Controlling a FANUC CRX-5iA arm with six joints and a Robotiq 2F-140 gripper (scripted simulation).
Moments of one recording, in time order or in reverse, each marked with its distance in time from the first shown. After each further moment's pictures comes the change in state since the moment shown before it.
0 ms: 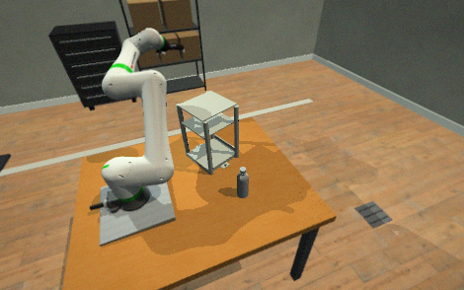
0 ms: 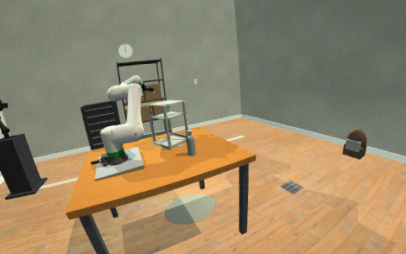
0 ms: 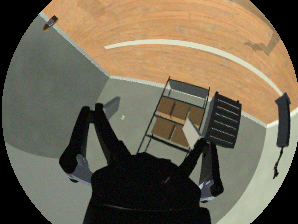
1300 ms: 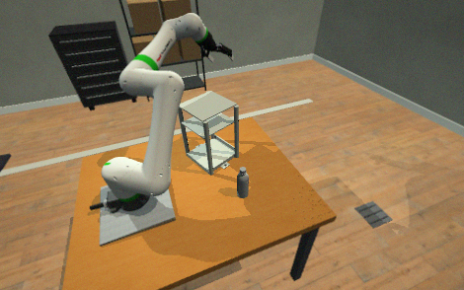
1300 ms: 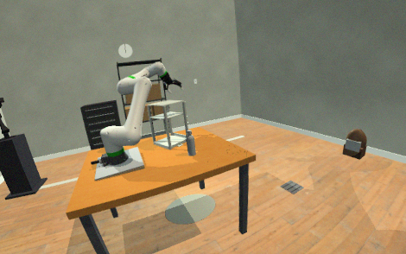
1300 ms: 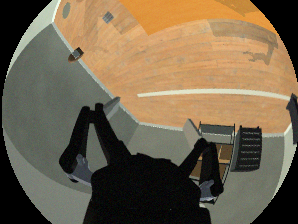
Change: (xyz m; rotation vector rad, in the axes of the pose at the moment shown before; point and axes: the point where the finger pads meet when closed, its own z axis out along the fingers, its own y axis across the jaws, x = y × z) arm 0.120 -0.377 -0.150 0.299 0.352 0.141
